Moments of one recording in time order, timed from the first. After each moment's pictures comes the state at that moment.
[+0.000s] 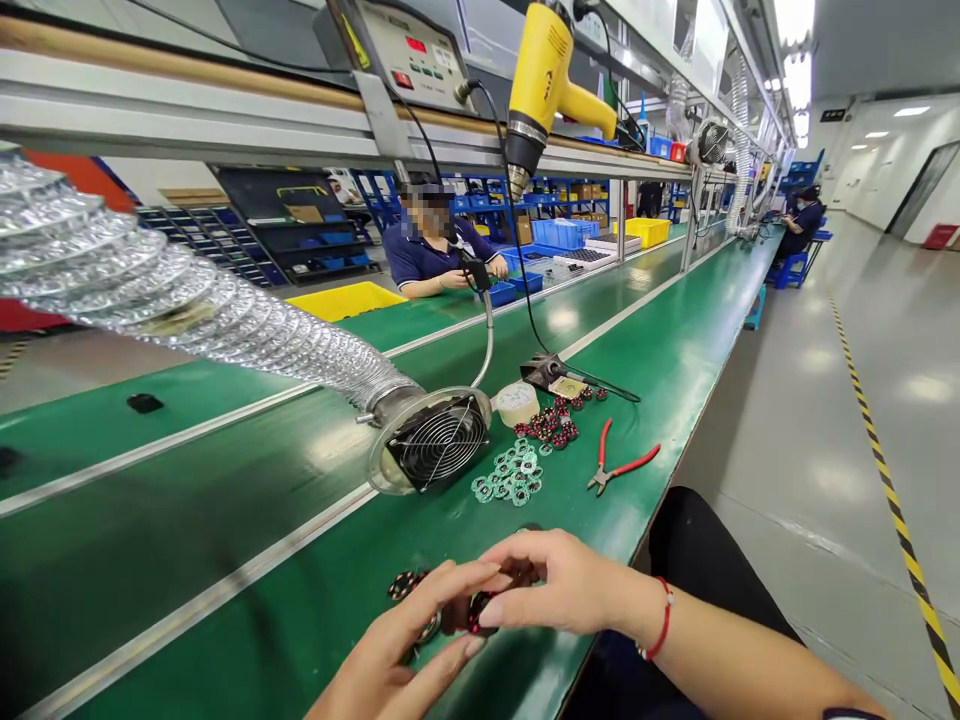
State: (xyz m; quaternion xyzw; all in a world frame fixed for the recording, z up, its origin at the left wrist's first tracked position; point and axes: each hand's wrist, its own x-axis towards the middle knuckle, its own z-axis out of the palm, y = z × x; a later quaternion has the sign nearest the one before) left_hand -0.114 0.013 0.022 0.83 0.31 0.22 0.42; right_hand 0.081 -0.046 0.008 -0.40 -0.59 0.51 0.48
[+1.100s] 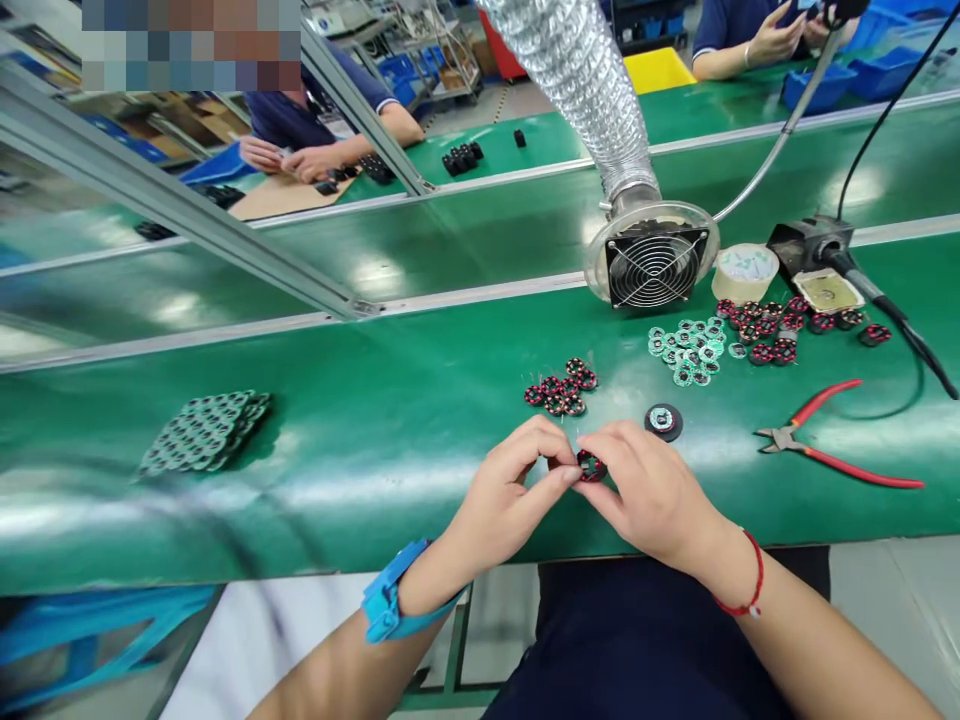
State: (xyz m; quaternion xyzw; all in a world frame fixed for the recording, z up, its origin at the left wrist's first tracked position) left_hand -0.091 -0.054 0.017 0.68 0.50 0.37 0.39; right_hand 0.089 -0.028 -0.027 -0.31 -0.85 0.17 0.39
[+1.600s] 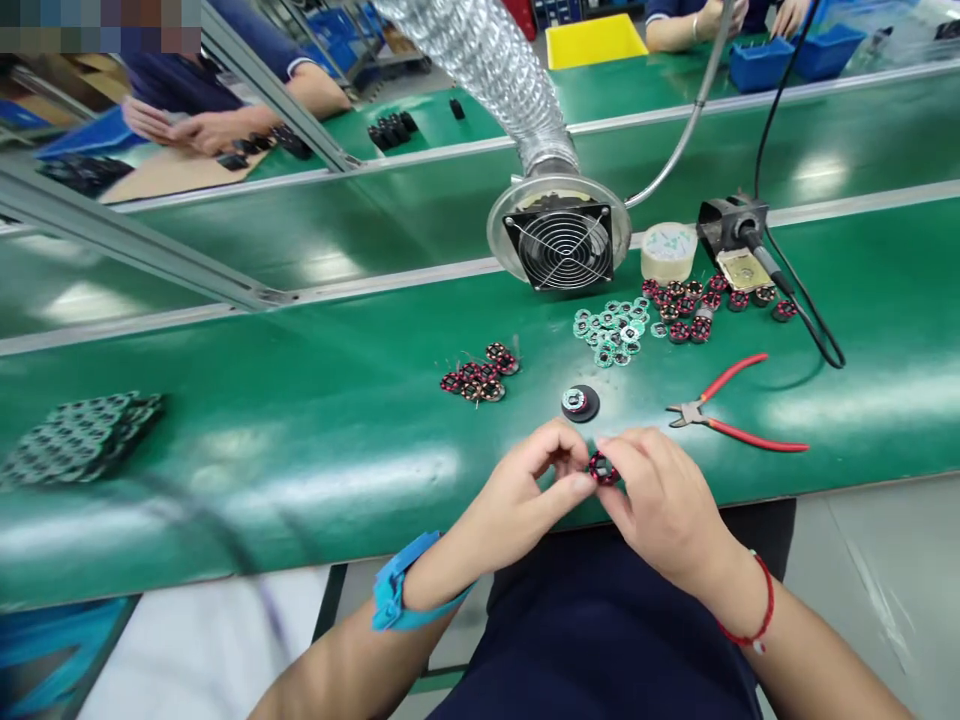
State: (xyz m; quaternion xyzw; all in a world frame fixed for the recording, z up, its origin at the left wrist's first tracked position) left_hand 0.004 -0.047 0.006 0.58 0.49 0.33 0.56; right_hand 0.180 -0.046 -0.032 -0.40 -0.82 0.10 0.39
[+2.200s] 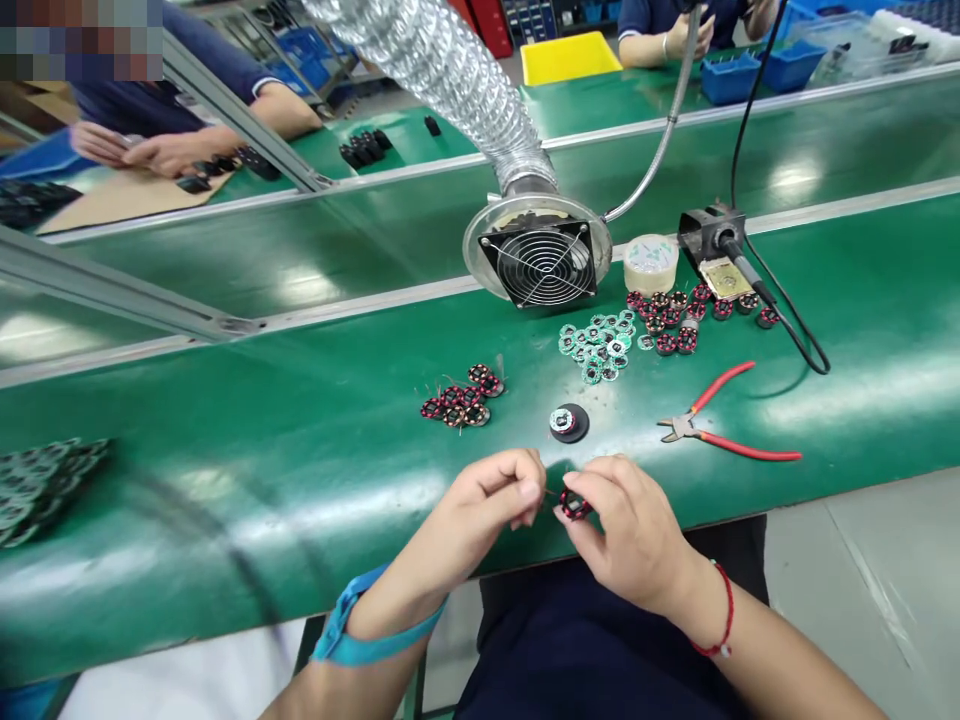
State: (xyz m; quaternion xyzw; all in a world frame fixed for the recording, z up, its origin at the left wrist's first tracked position) left_hand -0.030 -0.037 -0.003 0.45 0.49 0.34 0.66; right_hand 0.157 -0.049 -0.045 -0.38 -0.79 0.14 0.46
